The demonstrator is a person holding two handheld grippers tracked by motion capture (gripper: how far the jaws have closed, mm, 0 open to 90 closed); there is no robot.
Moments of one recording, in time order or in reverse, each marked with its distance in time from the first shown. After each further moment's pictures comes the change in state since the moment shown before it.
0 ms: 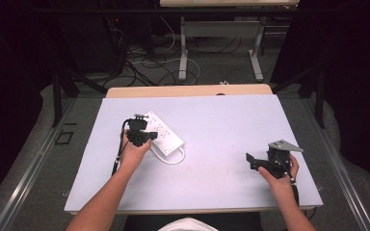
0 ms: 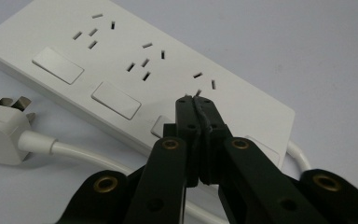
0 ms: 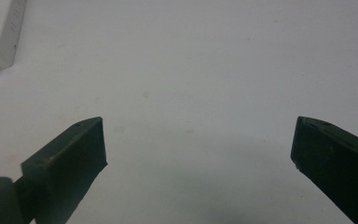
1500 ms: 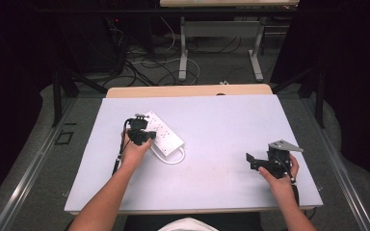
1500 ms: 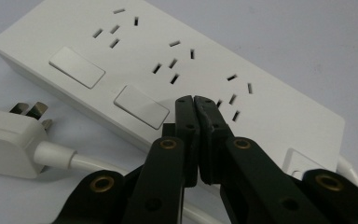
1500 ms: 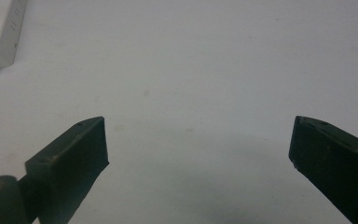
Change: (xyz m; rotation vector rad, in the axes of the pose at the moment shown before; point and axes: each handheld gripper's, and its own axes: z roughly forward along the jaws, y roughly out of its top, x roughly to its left) left arm 0.010 0.001 0.017 0.021 0.058 0.012; right arm -0.001 -0.001 0.001 0.002 0.007 0.004
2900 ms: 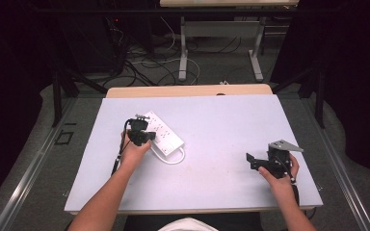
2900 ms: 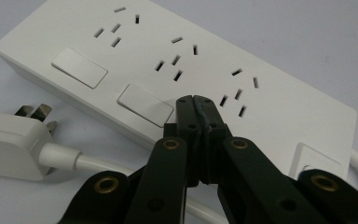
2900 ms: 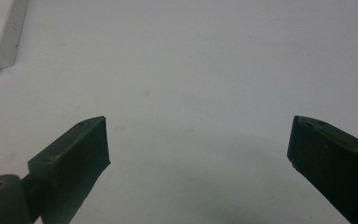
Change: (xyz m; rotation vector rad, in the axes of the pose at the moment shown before) left arm 0.001 -0.002 0.002 -0.004 0.009 0.030; right arm 0.000 0.000 0.000 -0.002 0.004 -0.001
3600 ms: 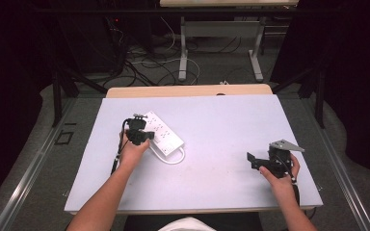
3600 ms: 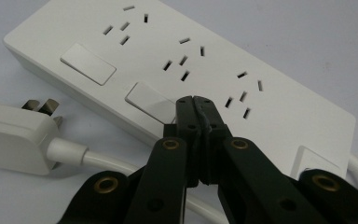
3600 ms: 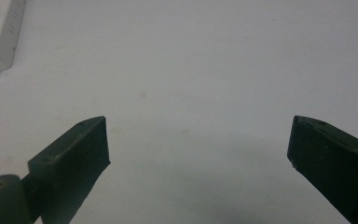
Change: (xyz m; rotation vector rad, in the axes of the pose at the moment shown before) left arm 0.005 0.001 -0.003 -0.001 -0.010 -0.033; right arm -0.003 0.000 0.000 -0.002 -0.002 0.009
